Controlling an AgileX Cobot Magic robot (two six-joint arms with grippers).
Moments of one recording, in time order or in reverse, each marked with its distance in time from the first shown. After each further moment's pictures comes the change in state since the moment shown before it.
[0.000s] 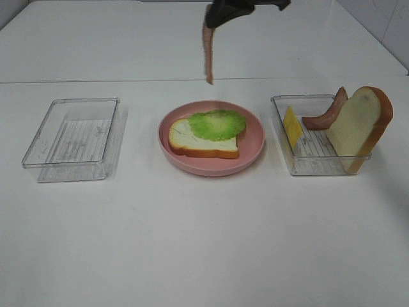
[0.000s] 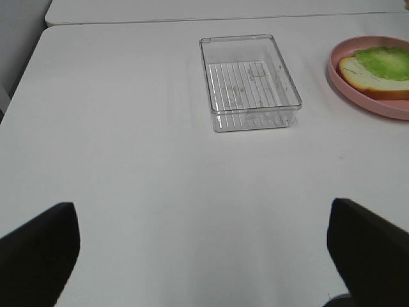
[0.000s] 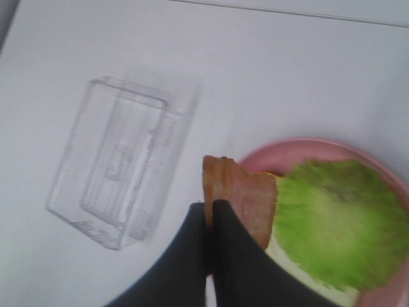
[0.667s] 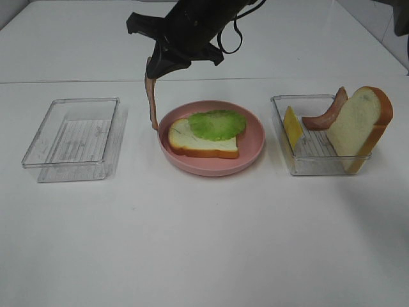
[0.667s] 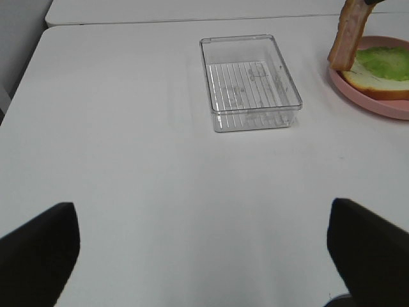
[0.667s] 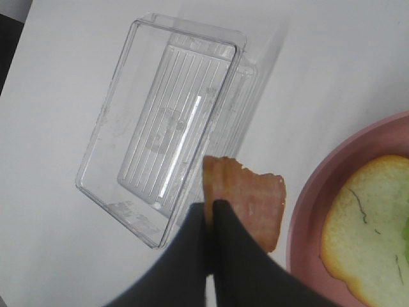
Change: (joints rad) left arm 0.000 0.000 0.000 0.001 0.000 0.000; right arm 0.135 0.175 0.000 0.140 -0.090 -0.023
